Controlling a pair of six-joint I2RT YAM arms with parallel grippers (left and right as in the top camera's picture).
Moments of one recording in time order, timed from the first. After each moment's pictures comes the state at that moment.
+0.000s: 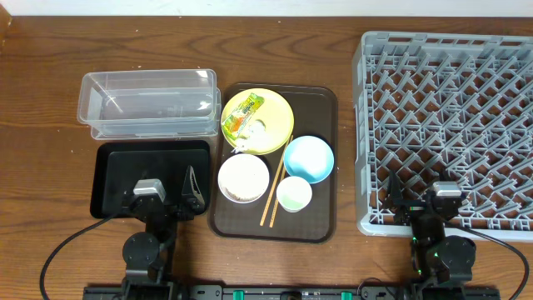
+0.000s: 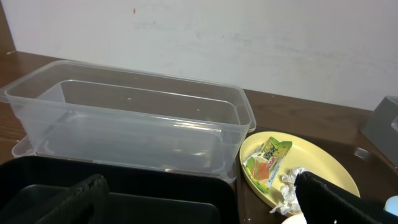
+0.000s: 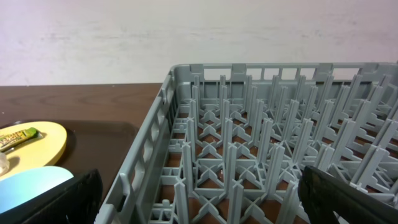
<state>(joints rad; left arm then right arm) -0.06 0.01 0.02 -0.11 -0.06 -0.20 0.03 0.01 0.01 -0.07 0.00 0.06</state>
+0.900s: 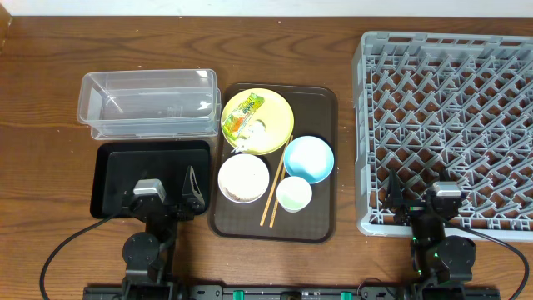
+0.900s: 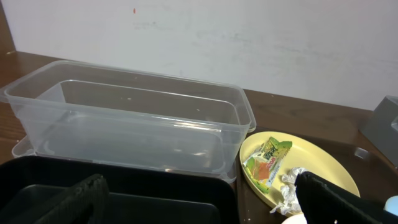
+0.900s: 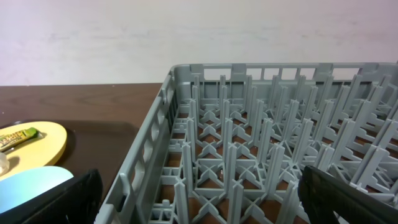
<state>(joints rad) -0.06 0.01 0.02 -0.11 -0.06 -0.20 0.03 0.01 0.01 -0.07 0.00 0.06</state>
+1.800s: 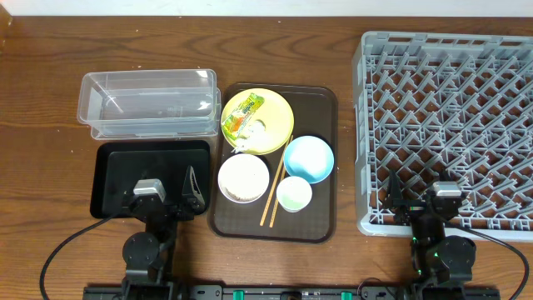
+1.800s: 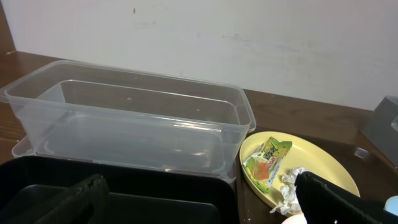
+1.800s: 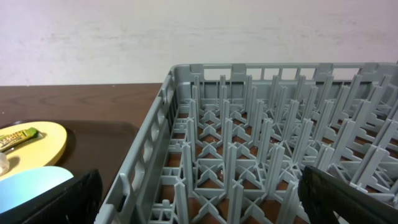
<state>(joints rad) -0.06 0.01 0.02 -0.11 -0.06 -0.20 0.03 0.01 0.01 -0.07 0.00 0.06</state>
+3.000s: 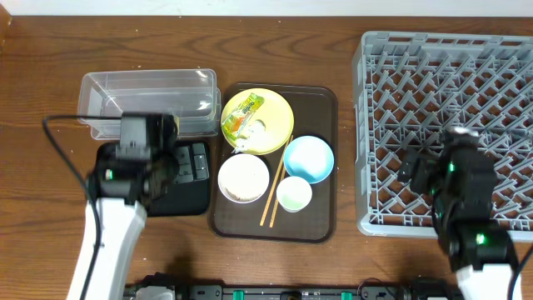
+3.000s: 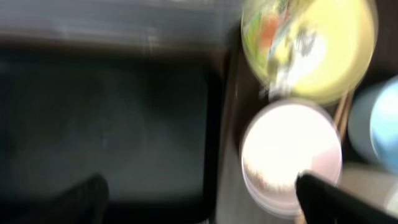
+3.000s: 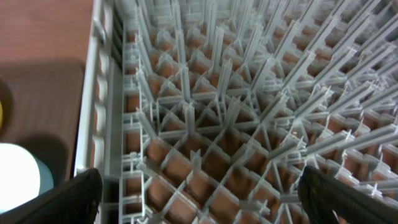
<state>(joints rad) -0.06 1.16 1.02 -0.99 0.08 -0.20 0.03 0.83 0.71 -0.58 0.16 0.14</state>
